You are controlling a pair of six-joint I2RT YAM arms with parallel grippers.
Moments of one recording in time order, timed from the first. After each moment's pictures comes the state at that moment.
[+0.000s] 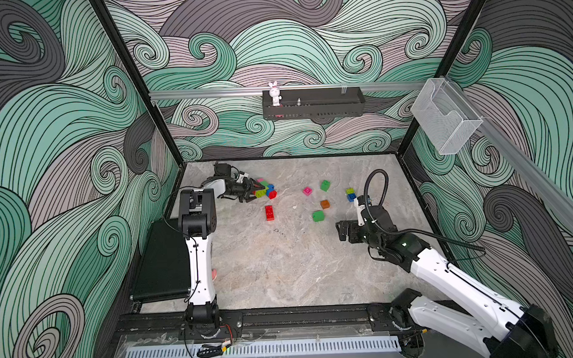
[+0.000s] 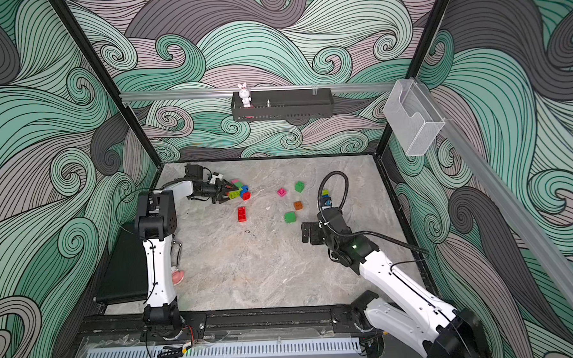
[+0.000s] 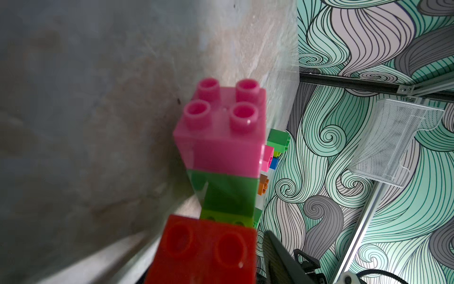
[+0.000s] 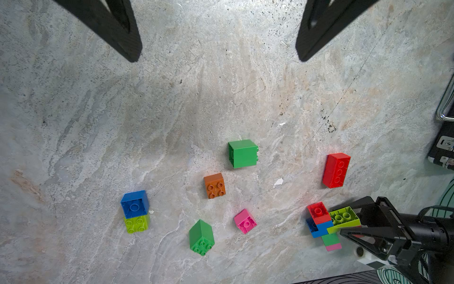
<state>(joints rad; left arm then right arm) 0.00 2.39 1.73 -0.46 1.01 -0.57 0.56 0.95 0.66 -0.45 0.16 0.41</state>
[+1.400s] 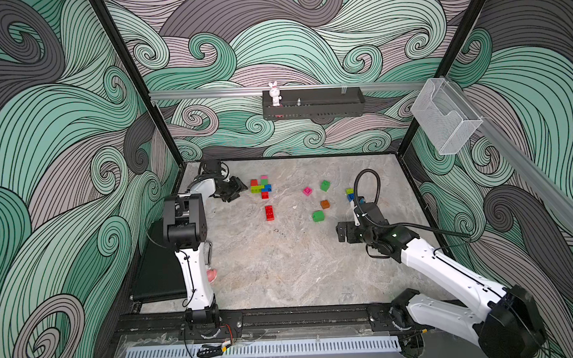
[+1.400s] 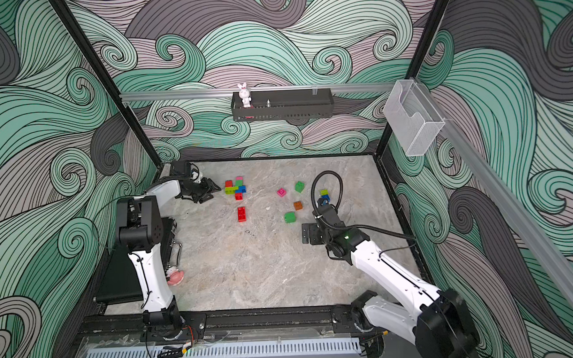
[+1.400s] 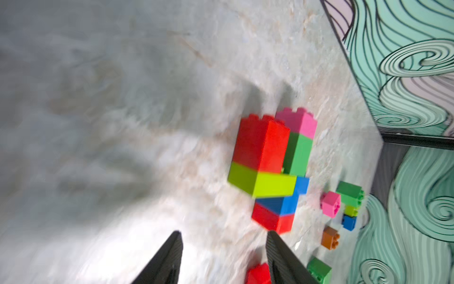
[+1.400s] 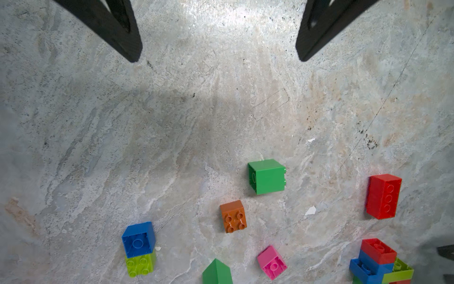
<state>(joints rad) 0.03 2.03 1.48 -0.49 0.44 -0.50 0.52 1.10 0.71 -0.50 0.15 0.39</state>
